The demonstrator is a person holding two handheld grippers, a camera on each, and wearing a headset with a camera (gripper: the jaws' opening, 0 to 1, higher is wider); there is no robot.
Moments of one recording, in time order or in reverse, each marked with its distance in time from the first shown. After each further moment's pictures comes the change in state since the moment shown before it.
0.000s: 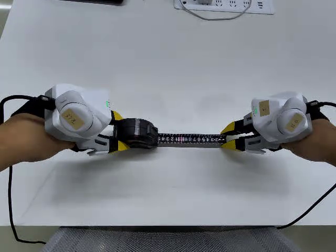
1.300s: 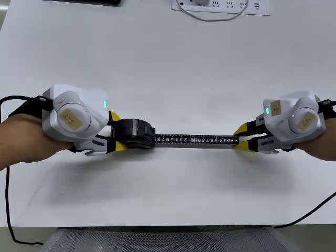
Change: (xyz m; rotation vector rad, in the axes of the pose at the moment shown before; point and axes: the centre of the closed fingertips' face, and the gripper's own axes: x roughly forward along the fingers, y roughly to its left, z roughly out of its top) left arm 0.000 0.000 0.000 0.001 0.001 0.002; right arm -0.020 0.000 -0.033 0.028 0.076 -0.003
